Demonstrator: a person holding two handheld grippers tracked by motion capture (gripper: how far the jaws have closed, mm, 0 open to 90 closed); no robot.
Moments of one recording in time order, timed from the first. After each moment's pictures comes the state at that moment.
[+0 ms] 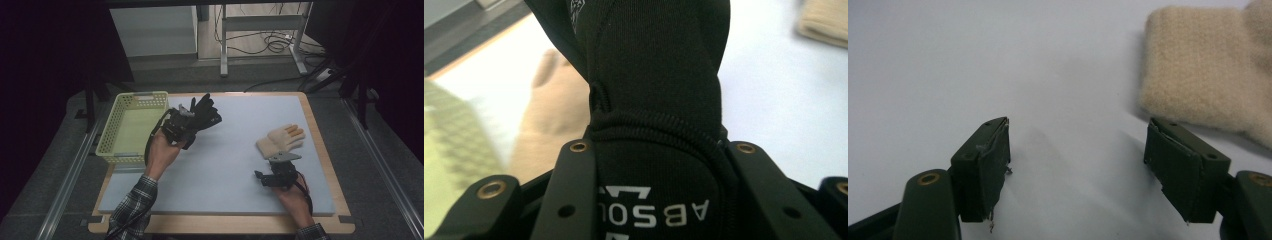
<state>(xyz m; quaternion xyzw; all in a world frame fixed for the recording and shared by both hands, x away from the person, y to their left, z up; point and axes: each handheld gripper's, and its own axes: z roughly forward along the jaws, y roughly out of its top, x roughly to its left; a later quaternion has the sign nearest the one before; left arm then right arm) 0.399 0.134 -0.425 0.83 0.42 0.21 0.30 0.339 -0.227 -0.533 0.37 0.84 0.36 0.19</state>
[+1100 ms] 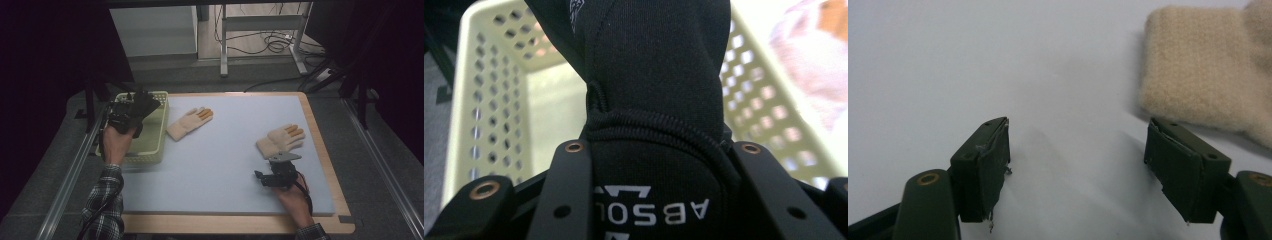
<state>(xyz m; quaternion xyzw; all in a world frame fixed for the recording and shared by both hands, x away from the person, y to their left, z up) 0.433 0.300 -0.453 0.72 0.60 0.24 0.26 0.340 -0.227 -0.533 0.37 0.84 0.36 0.19</state>
